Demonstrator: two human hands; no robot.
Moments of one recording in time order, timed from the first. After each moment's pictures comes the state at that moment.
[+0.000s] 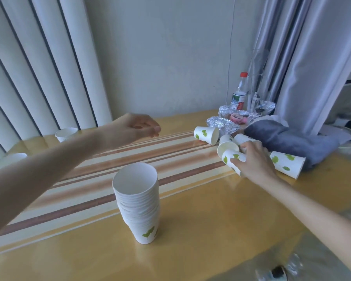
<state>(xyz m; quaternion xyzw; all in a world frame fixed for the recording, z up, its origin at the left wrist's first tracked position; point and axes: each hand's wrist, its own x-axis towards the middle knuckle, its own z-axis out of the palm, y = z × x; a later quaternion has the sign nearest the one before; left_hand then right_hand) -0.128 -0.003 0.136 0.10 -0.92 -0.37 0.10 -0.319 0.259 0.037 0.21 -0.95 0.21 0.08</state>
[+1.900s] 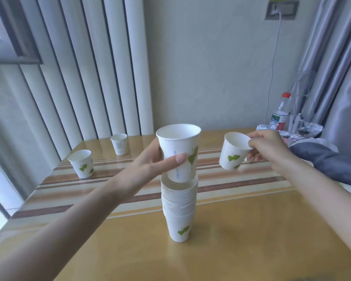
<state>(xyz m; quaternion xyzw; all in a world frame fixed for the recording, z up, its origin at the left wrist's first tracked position) -0.019 0.058 0.138 0.06 -0.80 -0.57 0.19 -0.284 0.194 0.127 0.23 -0.80 0.55 -0.10</state>
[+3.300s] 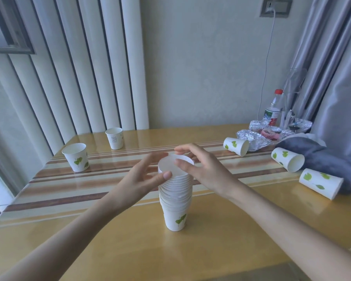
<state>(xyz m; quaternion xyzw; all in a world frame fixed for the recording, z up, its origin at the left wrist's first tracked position) -0.004 0.051 0.086 0.14 -0.81 -0.53 0.21 -0.158 0.166 0.095 0.55 -0.68 0.47 -0.14</state>
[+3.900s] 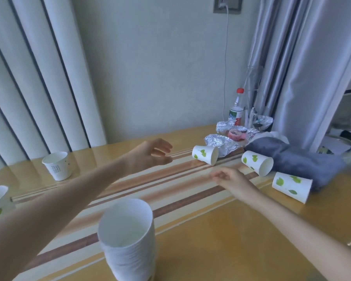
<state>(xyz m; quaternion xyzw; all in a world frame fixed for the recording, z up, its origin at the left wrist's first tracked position) -0.199 -0.012 0.119 0.08 -0.91 -0.39 0.08 -0.326 0.214 0.040 0.31 -0.85 0.41 -0.12</state>
